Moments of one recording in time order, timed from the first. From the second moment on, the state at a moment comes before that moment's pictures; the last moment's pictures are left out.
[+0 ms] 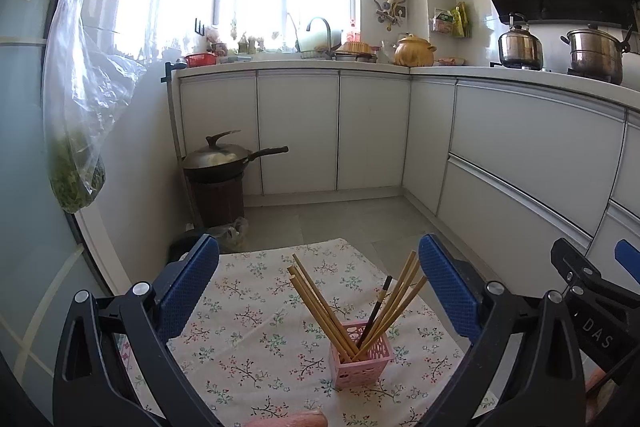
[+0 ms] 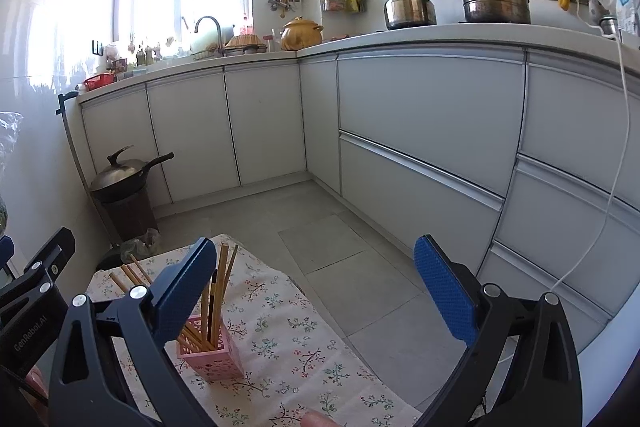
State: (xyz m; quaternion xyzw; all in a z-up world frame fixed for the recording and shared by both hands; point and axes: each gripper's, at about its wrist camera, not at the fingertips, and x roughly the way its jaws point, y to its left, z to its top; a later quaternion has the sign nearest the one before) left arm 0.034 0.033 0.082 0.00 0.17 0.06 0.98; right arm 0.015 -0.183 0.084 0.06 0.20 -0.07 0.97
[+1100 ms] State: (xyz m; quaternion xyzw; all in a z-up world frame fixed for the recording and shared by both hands) left arm 0.033 0.033 0.080 0.00 0.17 0.06 0.98; right arm 0.018 -0.180 0.080 0.06 0.21 -0.07 0.97
